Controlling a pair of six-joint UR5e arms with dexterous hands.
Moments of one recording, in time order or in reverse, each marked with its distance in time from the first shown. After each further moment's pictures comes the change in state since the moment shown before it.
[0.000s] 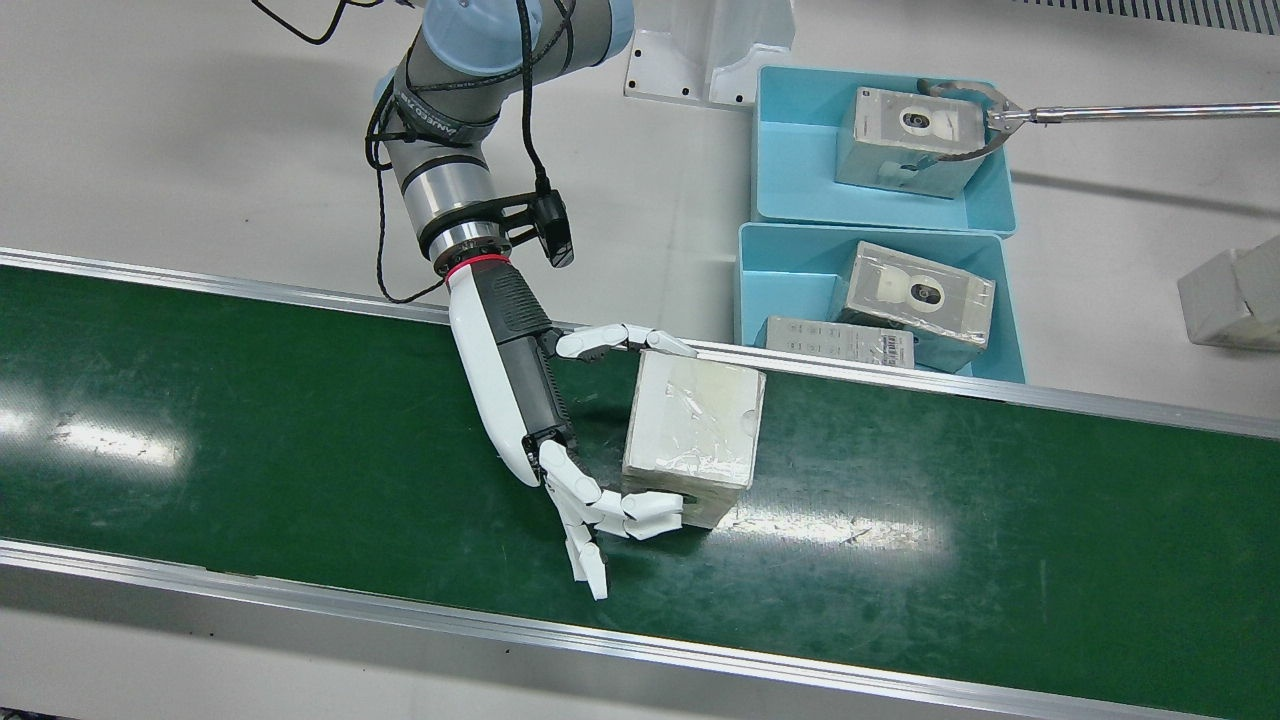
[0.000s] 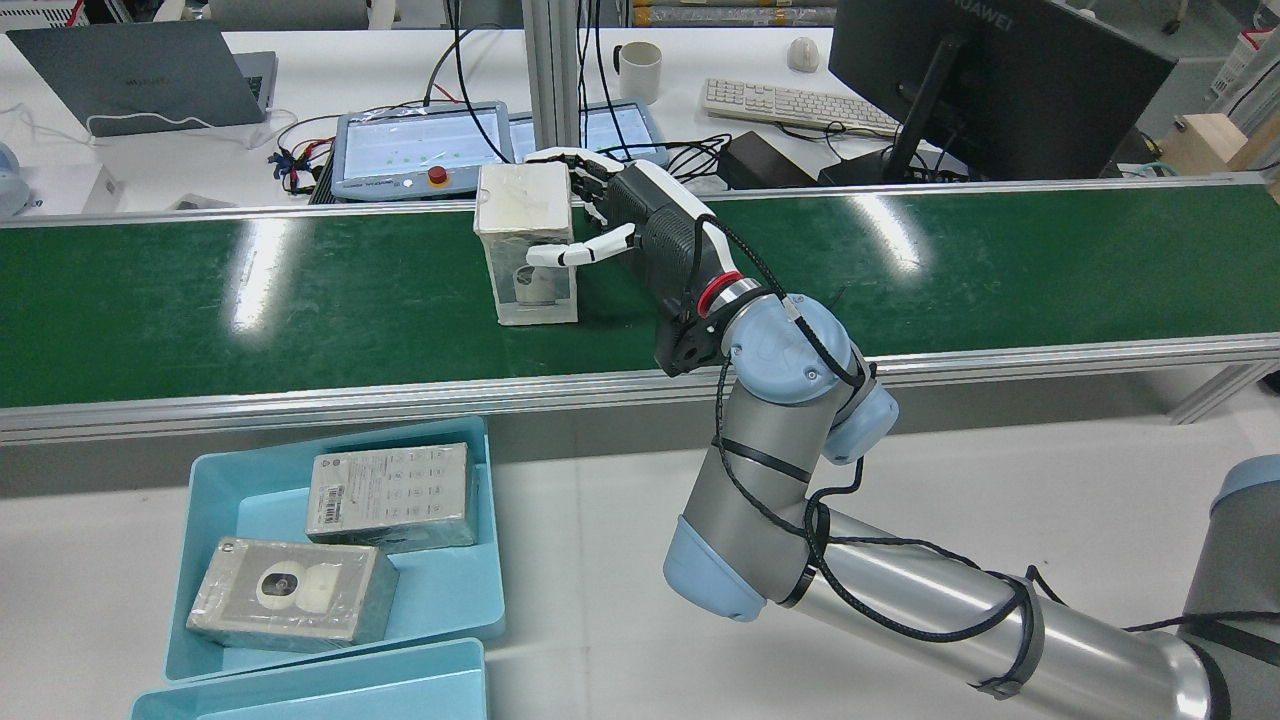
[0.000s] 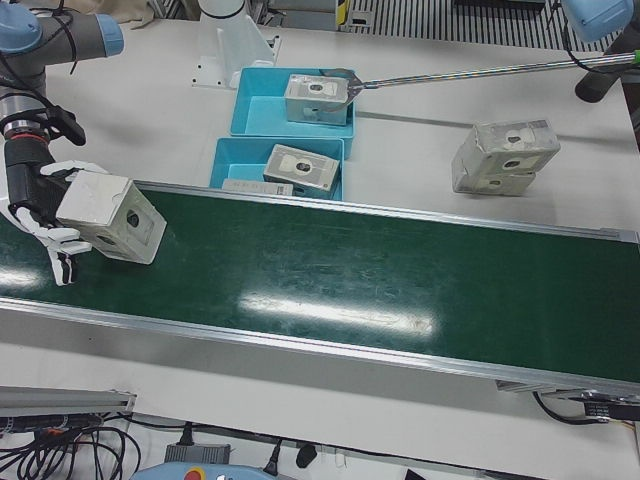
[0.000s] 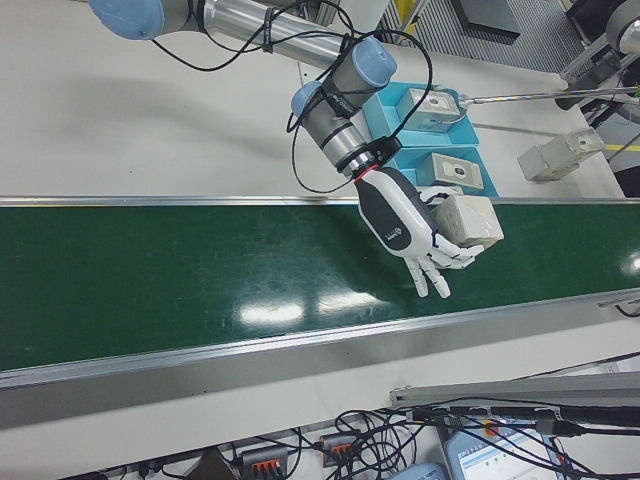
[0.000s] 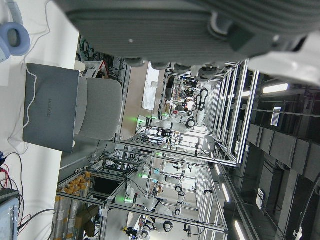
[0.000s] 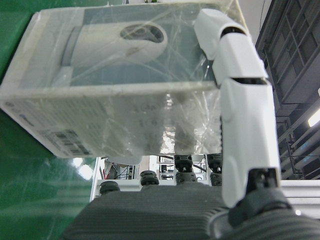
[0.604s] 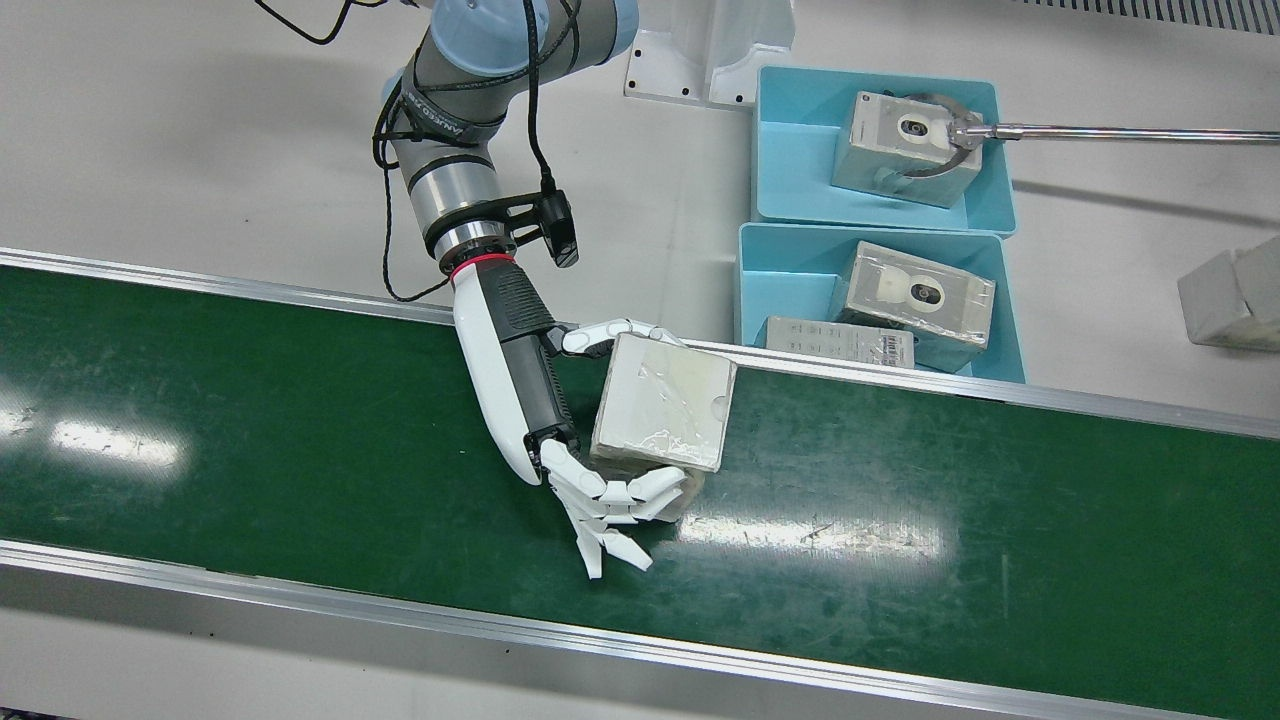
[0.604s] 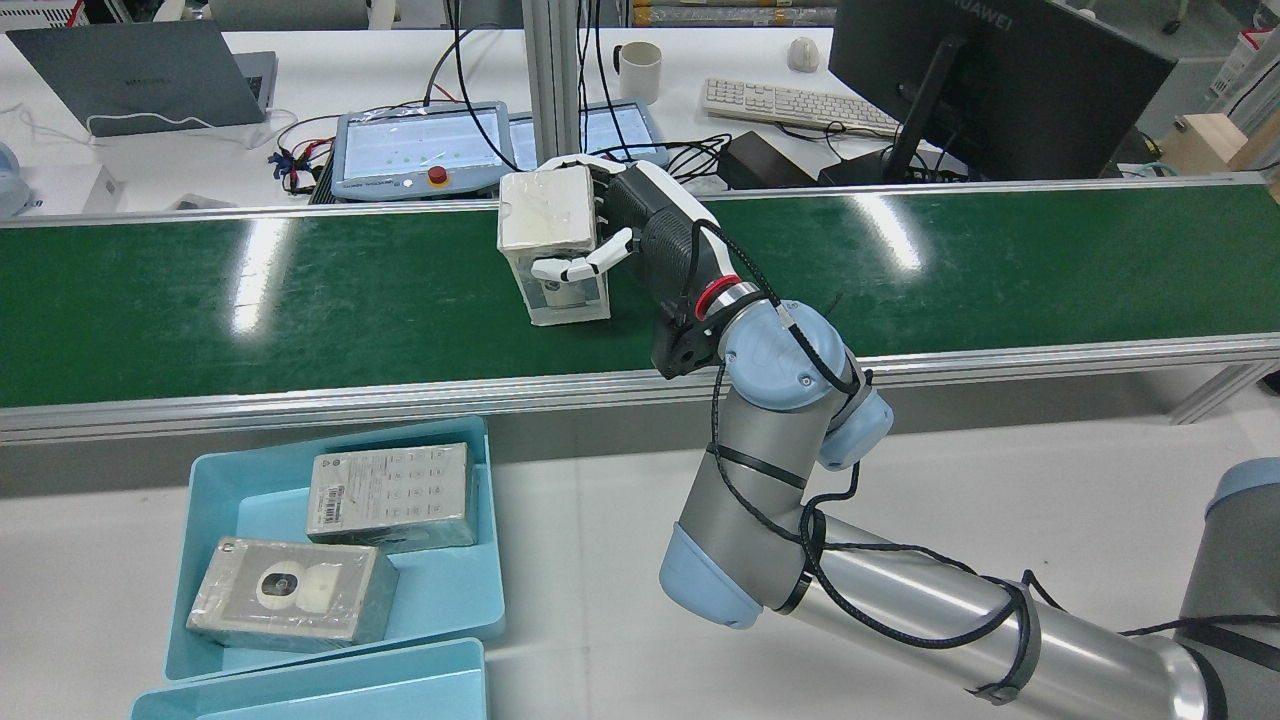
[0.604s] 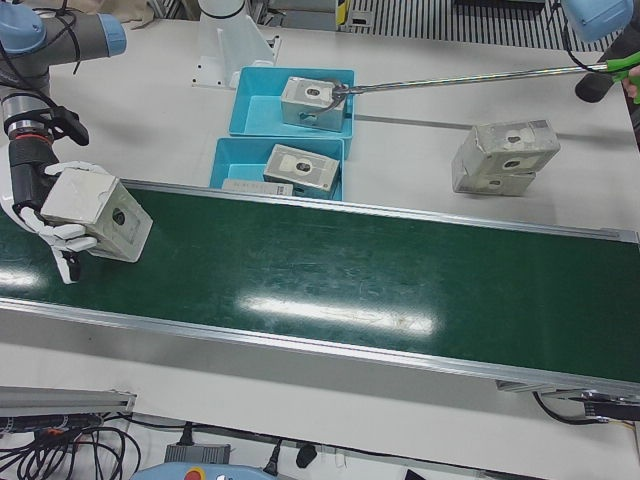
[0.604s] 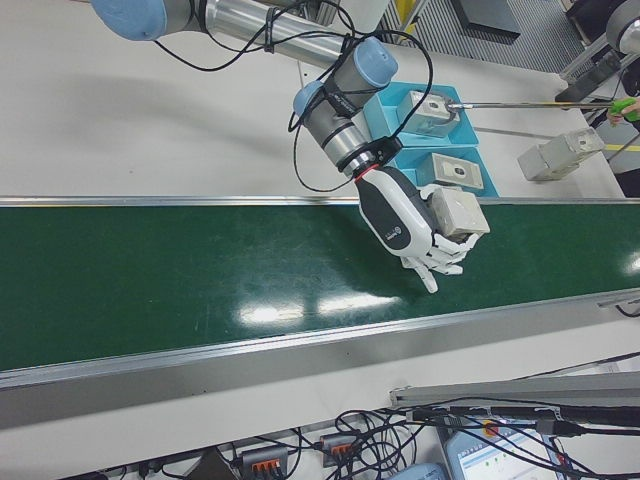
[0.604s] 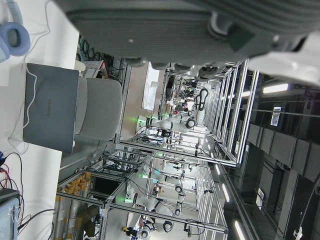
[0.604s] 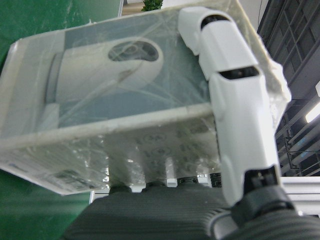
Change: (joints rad) left arm 0.000 0.000 0.000 0.000 0.000 0.000; right arm -0.010 0.002 -0.002 -0.002 0.028 0.000
